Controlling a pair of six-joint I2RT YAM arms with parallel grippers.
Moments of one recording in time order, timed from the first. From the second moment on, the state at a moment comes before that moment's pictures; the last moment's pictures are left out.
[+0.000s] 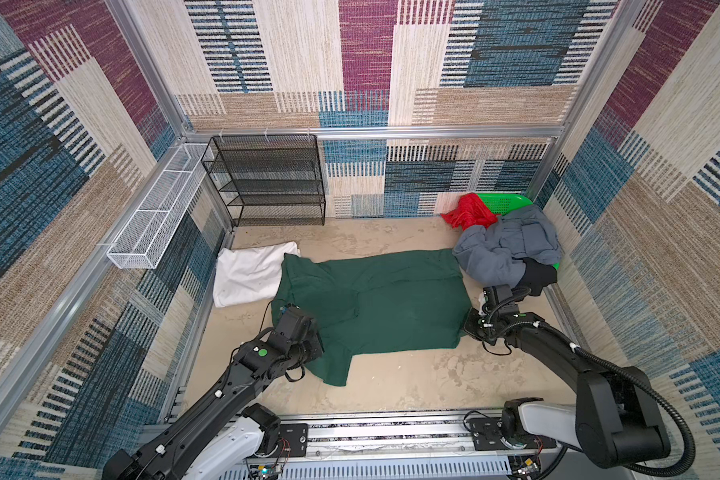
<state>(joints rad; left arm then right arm) -0.52 0.88 0.62 -0.71 -0.02 -0.87 0.11 1.26 0.59 -0.42 -0.21 0.61</state>
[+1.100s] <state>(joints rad) -0.22 1.11 0.74 -0.55 0.11 -0.76 0.11 1.39 0.75 -0.48 -0.20 0.58</state>
